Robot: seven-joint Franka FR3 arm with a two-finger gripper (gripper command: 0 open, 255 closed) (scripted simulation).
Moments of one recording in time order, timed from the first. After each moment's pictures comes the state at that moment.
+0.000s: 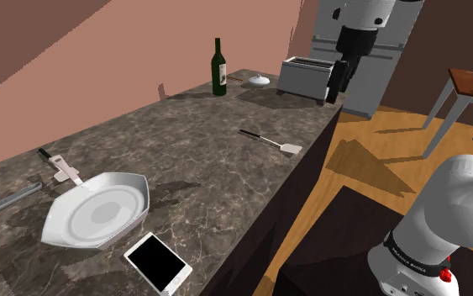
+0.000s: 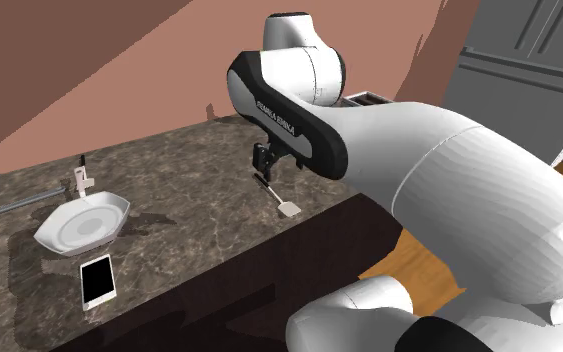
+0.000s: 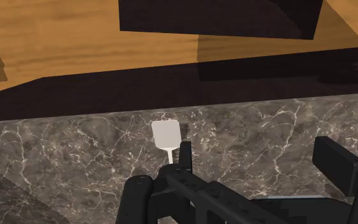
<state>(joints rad) -0.02 -0.78 0.00 -2.29 -0.01 1.57 -0.13</state>
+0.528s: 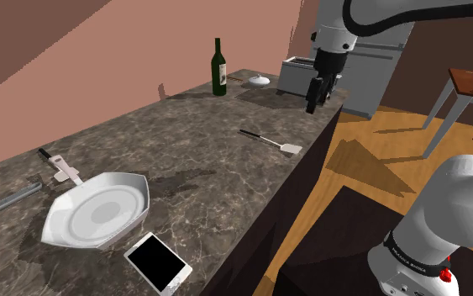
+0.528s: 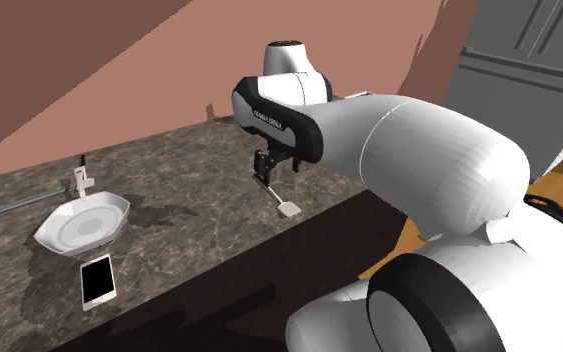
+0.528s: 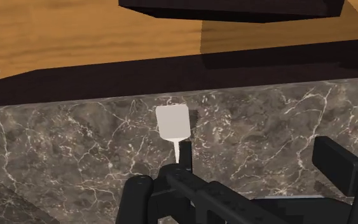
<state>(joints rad) -0.03 -0.63 -0.03 -2.34 -0.02 1.77 -0.17</state>
